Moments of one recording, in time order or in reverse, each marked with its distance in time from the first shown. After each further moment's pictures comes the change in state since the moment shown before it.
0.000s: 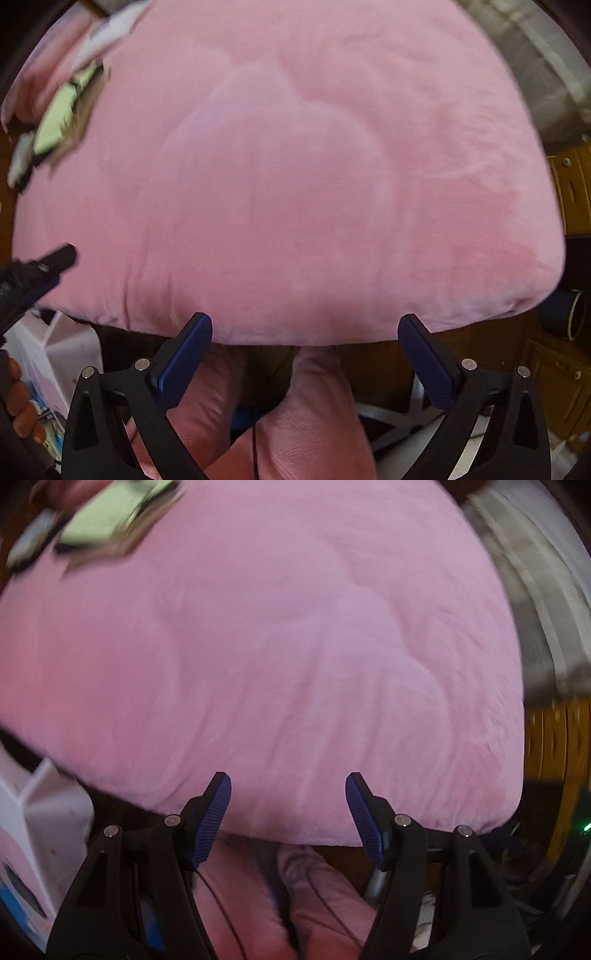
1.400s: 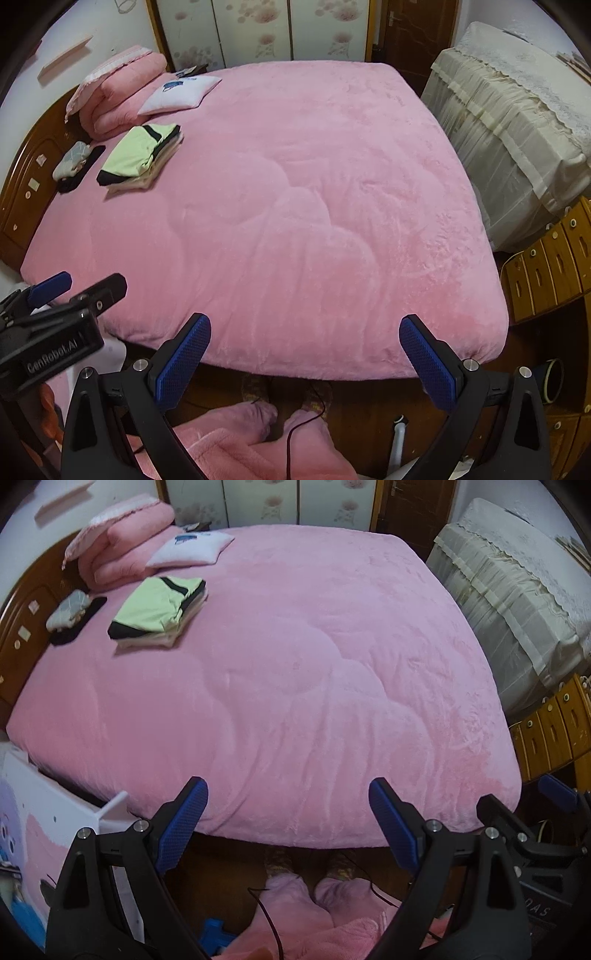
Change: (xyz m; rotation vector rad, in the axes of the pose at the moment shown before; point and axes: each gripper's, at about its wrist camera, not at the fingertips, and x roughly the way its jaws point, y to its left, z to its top) left arm -0.164 0.060 -0.065 0.080 -0.327 0.073; right arm -0.288 0.098 -0.143 -0.157 -0.422 -0.054
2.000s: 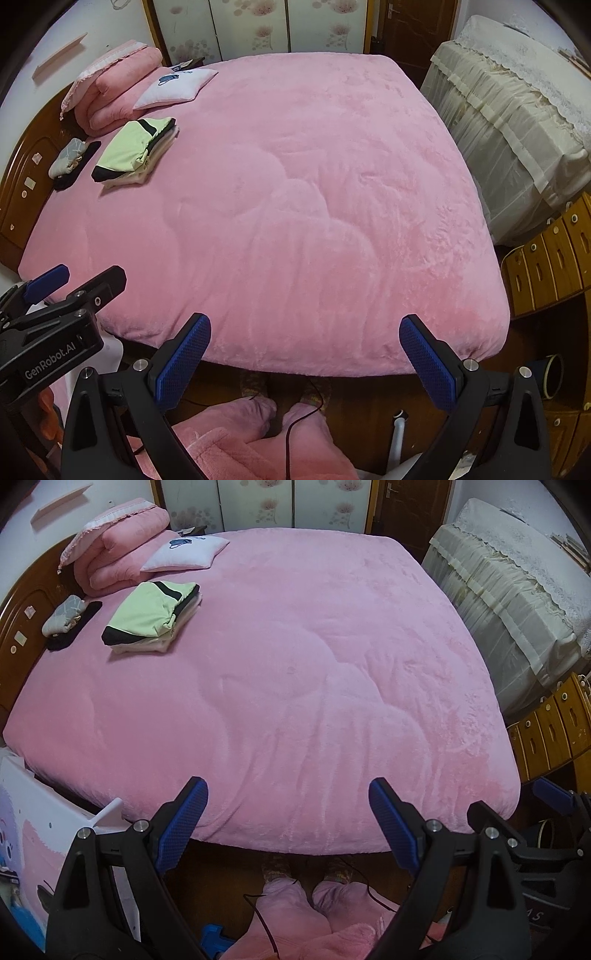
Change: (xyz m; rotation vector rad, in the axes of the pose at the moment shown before) left arm 0.011 -0.006 0.007 0.009 -0.007 -0.024; right arm 0.029 -0.037 0.013 -0.018 0.038 0.011
